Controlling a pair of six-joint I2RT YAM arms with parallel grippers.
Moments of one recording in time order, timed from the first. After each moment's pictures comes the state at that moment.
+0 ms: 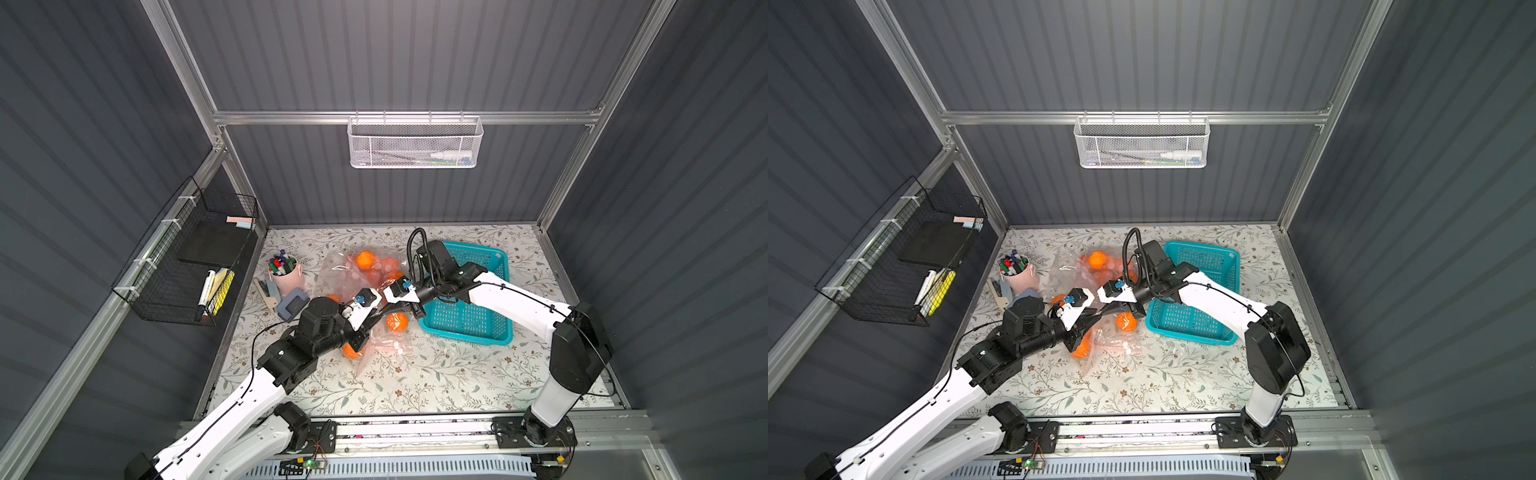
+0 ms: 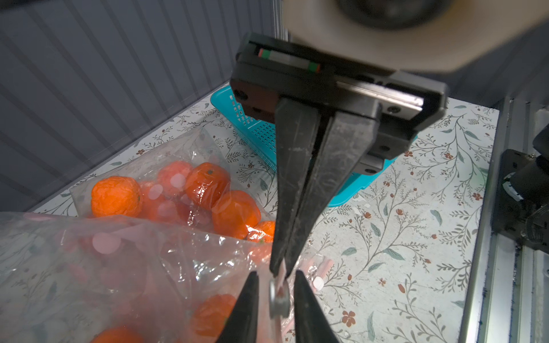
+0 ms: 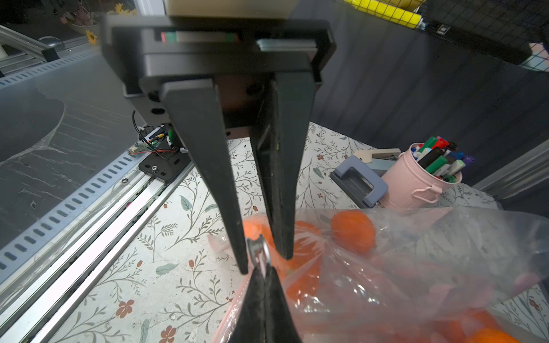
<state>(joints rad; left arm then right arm) -0.63 0.81 0.70 -0.32 0.20 0.17 0.71 1.73 1.38 -0.46 -1.01 -0.97</state>
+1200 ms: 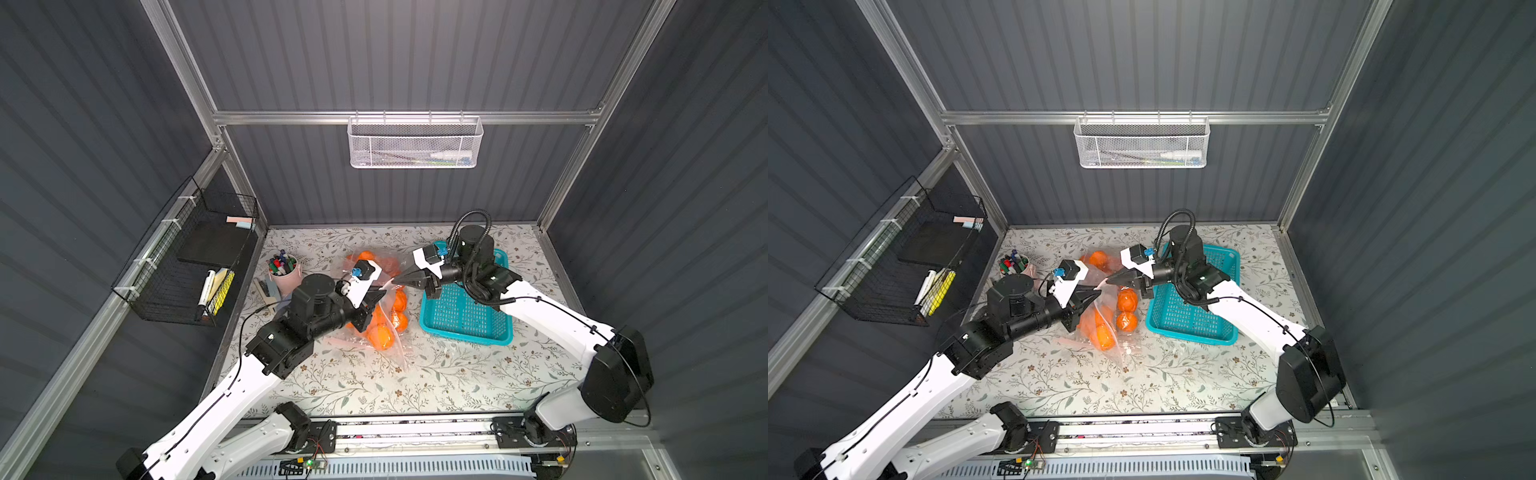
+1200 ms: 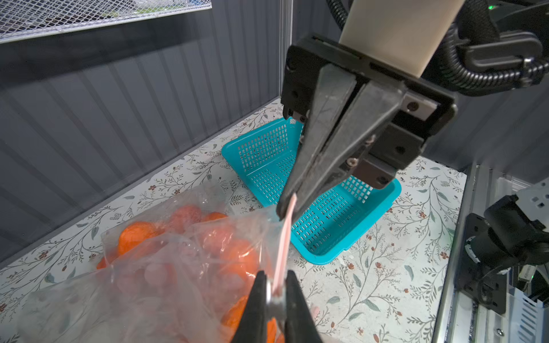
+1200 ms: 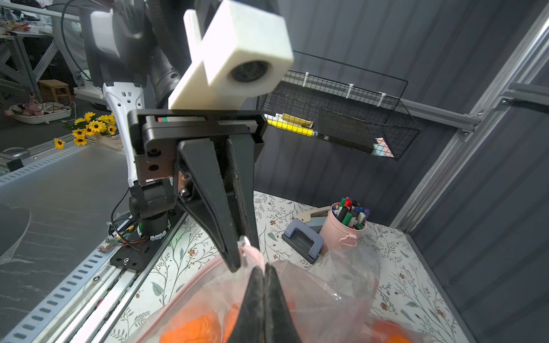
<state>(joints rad) -0.64 0.91 1.02 -0.45 0.17 0.07 0.59 1.50 1.22 0.15 -1.10 -0.34</state>
